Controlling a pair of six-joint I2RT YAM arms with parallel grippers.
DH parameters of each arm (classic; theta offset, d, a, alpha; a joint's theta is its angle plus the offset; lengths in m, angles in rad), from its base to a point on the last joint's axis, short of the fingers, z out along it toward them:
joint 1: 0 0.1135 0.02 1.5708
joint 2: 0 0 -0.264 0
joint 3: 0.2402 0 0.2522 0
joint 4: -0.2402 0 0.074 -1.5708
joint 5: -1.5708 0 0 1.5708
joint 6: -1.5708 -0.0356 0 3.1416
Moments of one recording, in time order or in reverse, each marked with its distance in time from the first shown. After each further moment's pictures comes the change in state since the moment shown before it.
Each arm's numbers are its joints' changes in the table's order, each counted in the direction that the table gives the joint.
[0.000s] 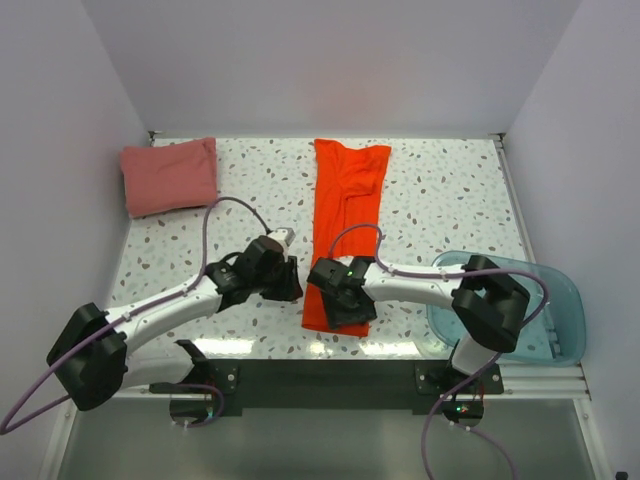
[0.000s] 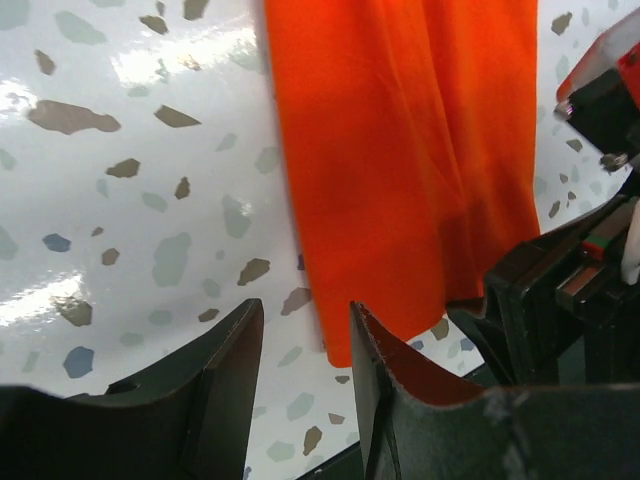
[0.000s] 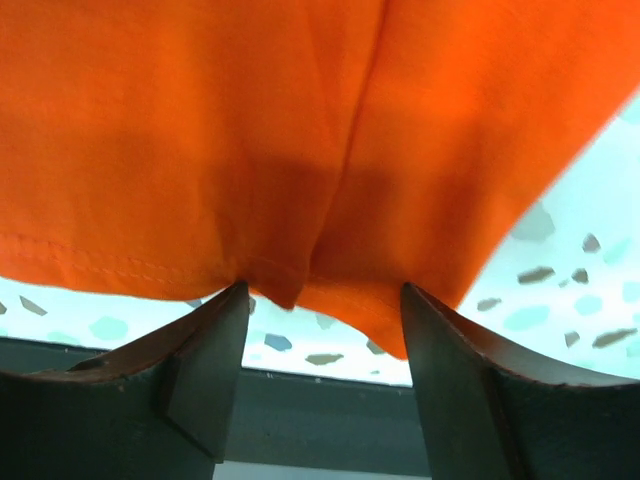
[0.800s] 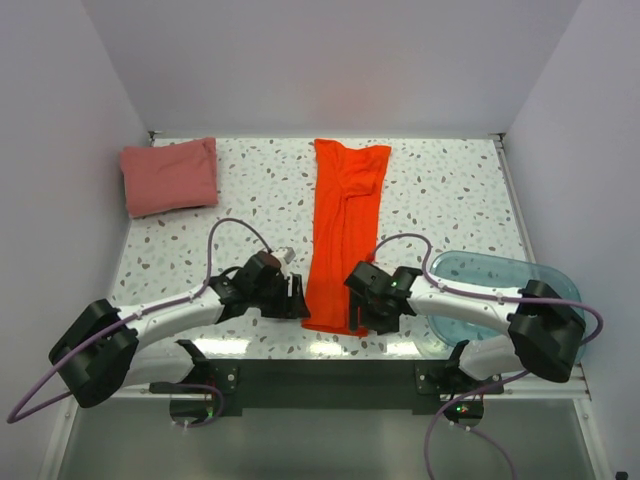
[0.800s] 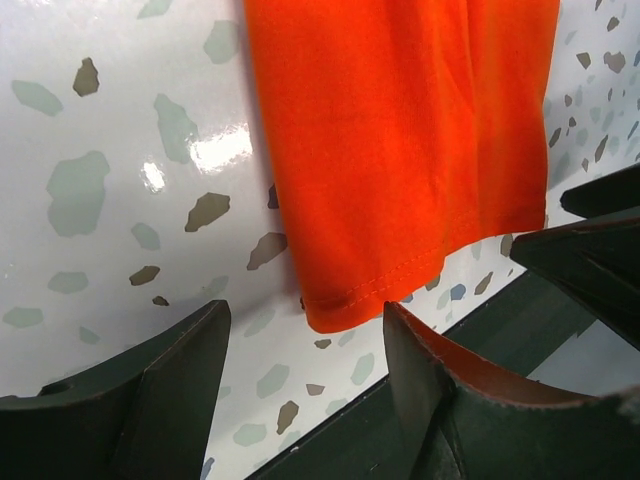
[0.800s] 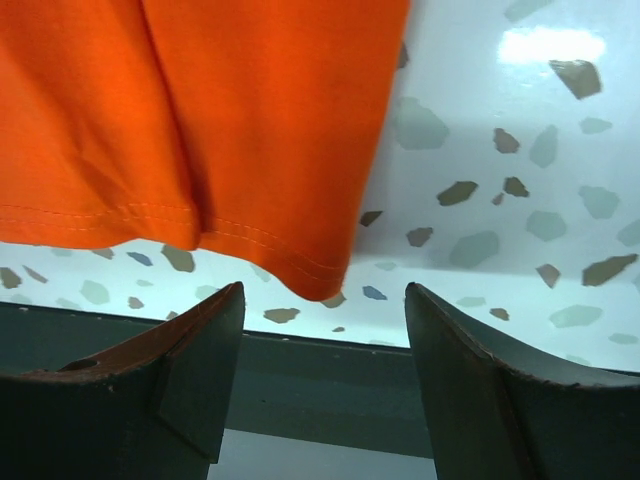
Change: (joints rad) left arm -0.034 -0.022 -0.159 0.150 -0.168 0.101; right arm -0.083 0.328 -0.277 0.051 0.059 -0.186
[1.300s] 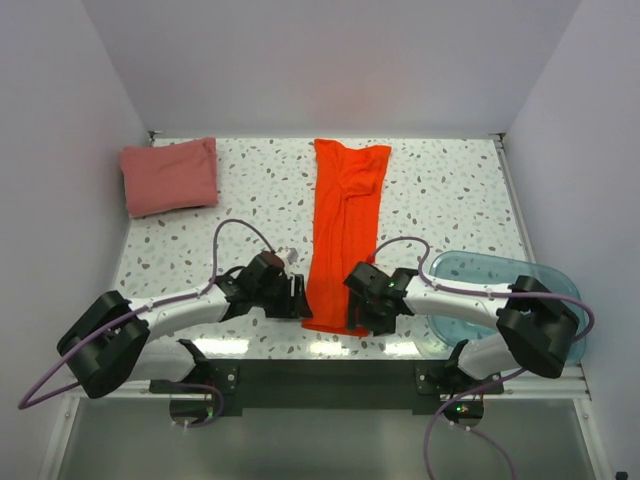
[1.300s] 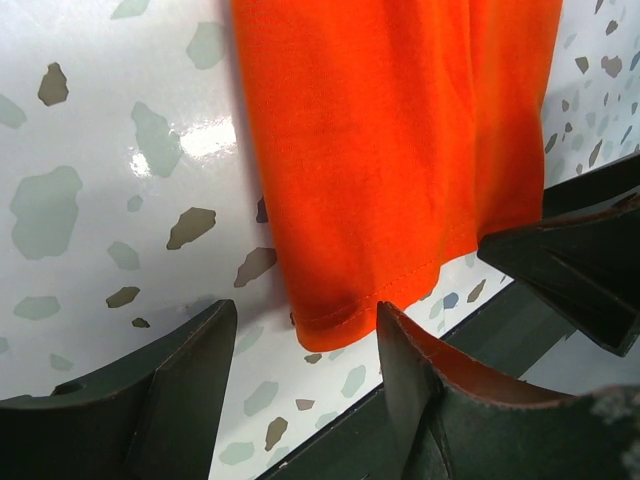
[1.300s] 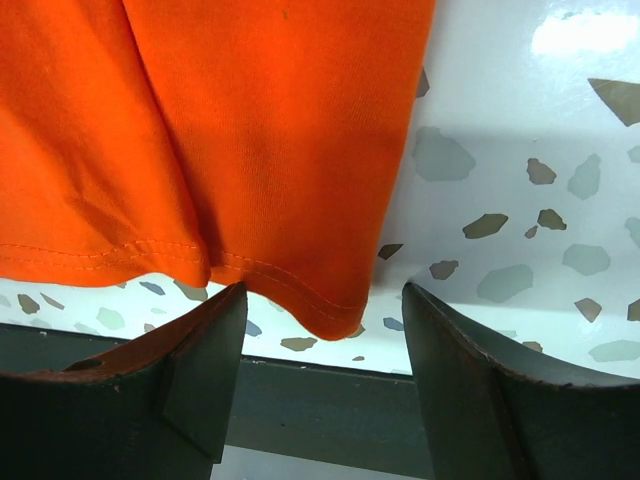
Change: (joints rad) left arm -0.001 -0.058 -0.003 0.061 -0.031 0.032; right arm -0.016 -0.046 -0.037 0.108 0.029 -0.036
